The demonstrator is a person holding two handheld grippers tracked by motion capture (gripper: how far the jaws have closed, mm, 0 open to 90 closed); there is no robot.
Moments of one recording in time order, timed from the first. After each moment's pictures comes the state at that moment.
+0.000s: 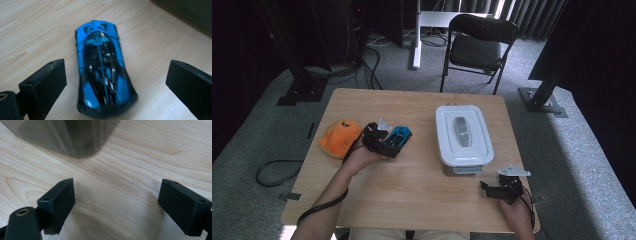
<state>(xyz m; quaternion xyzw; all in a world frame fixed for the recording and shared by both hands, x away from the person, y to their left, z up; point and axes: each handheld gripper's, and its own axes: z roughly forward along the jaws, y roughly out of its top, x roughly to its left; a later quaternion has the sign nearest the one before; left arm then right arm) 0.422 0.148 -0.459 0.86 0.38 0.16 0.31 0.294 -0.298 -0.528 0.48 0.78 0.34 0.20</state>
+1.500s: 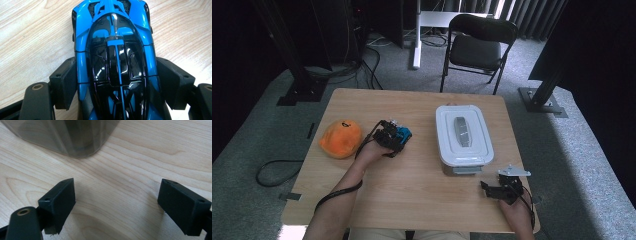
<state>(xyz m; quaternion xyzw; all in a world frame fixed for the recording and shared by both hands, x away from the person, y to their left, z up) 0.466 0.126 -0.498 0.88 0.41 0.13 0.22 0.294 -0.298 -0.528 0.48 0.78 0.34 0.20</state>
